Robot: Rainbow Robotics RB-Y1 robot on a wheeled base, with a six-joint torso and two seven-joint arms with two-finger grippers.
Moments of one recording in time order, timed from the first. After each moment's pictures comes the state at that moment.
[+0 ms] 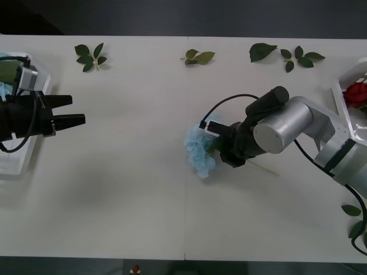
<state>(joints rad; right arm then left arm) -0.67 -0.63 0.74 -1.45 -0.91 1.03 2.11 -0.24 0.84 0.02 -1.44 1.96 1.09 -2.65</state>
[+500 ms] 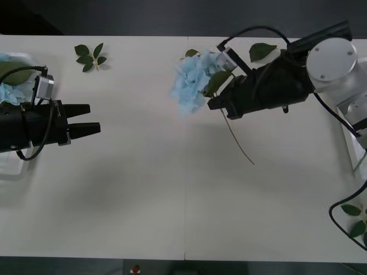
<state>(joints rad) -0.71 -0.61 0.33 -1.45 -1.48 1.18 2.11 -0.24 0.82 -0.06 -1.44 2.05 1.09 -2.66</state>
